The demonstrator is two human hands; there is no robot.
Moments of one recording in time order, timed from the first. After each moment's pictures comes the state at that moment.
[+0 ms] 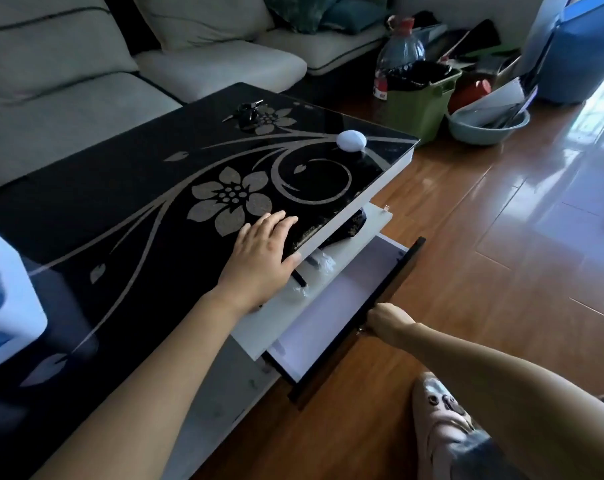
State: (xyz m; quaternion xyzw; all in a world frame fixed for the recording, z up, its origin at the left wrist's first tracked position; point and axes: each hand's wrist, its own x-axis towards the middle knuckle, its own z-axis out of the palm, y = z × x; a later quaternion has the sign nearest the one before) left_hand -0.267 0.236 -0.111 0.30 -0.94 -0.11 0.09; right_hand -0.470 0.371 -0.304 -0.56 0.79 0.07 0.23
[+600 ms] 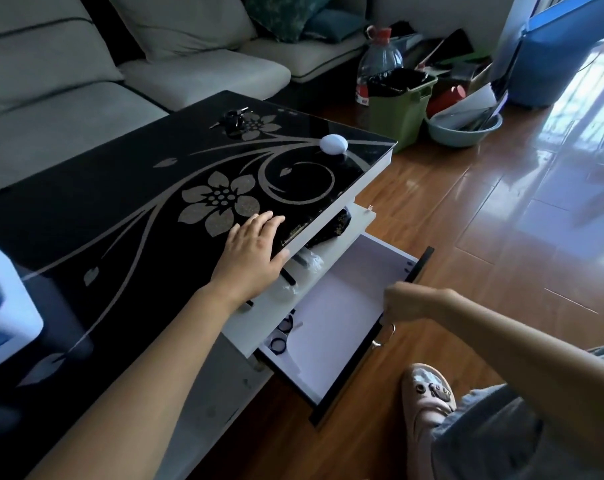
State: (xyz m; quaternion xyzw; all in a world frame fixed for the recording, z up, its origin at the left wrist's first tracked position) left_hand -0.267 0.237 -0.114 0.29 -0.95 -0.10 0.10; right_hand -0.495 0.406 -0.220 -0.56 0.77 0.11 0.29
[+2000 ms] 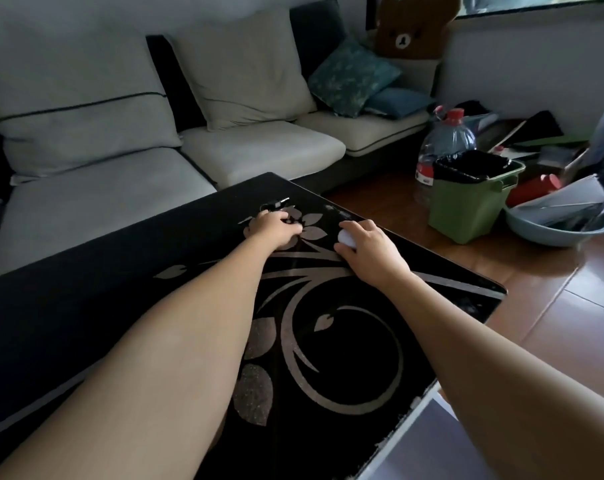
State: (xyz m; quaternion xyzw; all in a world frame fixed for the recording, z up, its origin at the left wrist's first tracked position) left_hand -0.480 -0.081 -0.093 0.55 -0.78 -0.24 0.16; right_hand -0.604 0.078 -0.115 -0.54 0.79 -0.30 0.02
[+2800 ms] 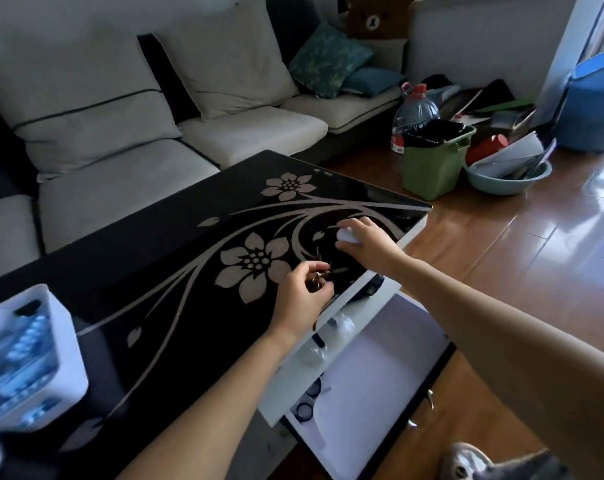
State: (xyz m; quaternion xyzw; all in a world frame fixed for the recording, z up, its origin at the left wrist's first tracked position) left_hand -0.318 0.242 -0.086 0.36 -0.76 -0.45 0.29; right_hand -0.511 0.248 -0.094 -0.56 0.77 -0.31 0.09
